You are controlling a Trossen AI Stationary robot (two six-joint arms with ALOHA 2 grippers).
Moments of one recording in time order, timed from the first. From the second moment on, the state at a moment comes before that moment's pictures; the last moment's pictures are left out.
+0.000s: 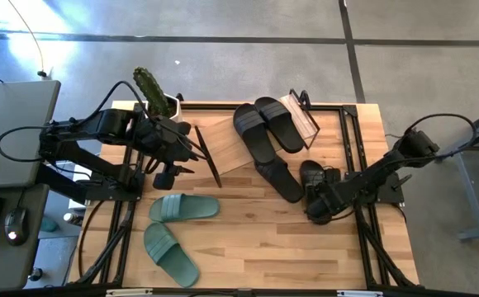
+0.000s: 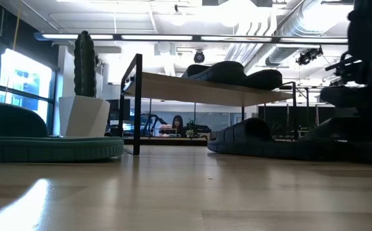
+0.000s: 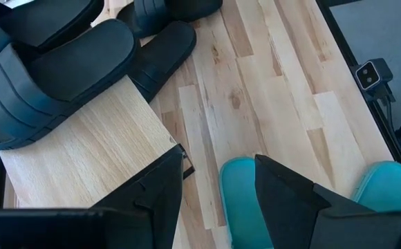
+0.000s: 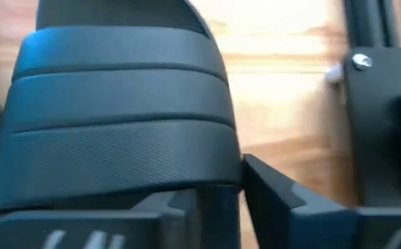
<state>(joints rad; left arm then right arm) 0.05 1.25 1.56 -1.18 0.04 0.15 0.48 1.45 0.69 -1.13 0.35 2.12</state>
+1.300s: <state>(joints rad) 0.05 1.25 1.56 -1.18 0.03 0.17 0.20 1.36 0.64 -0.83 0.71 1.60</state>
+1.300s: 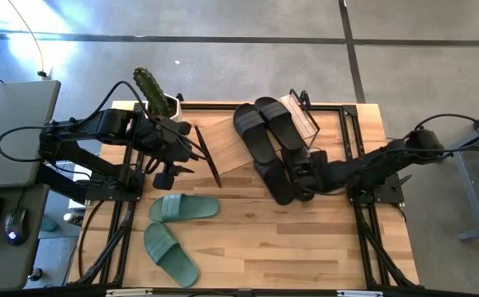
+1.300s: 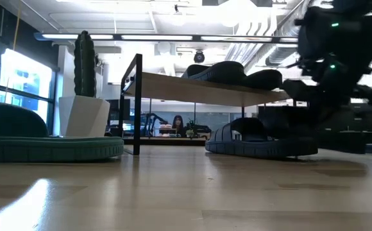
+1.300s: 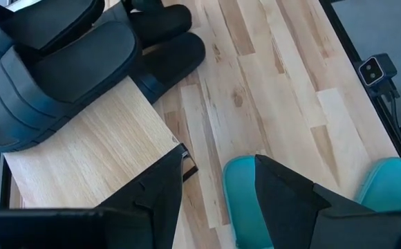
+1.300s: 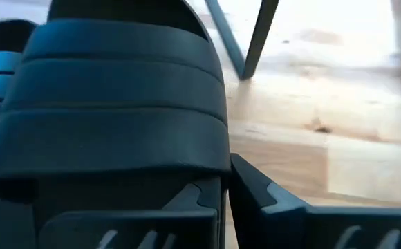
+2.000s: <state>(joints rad) 0.05 1.25 1.56 -1.17 0.03 0.15 0.17 1.15 0.41 -0.56 0.79 1.52</state>
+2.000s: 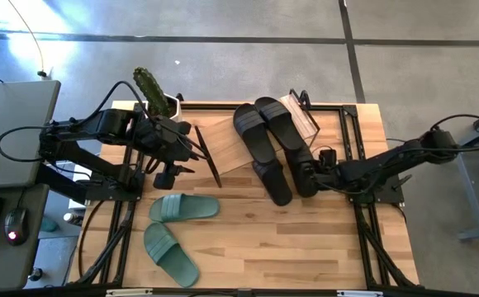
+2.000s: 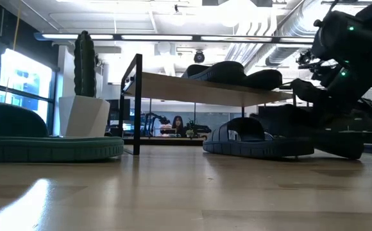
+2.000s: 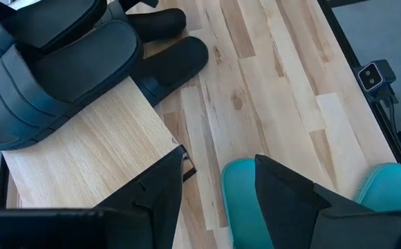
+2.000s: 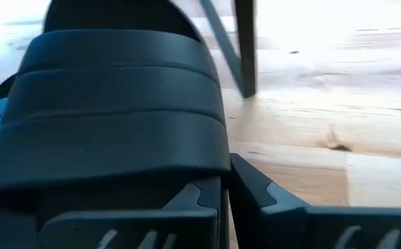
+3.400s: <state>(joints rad) 0.05 1.25 1.56 -1.18 0.03 0.15 -0.03 1.15 0.41 -0.37 0.69 1.28</state>
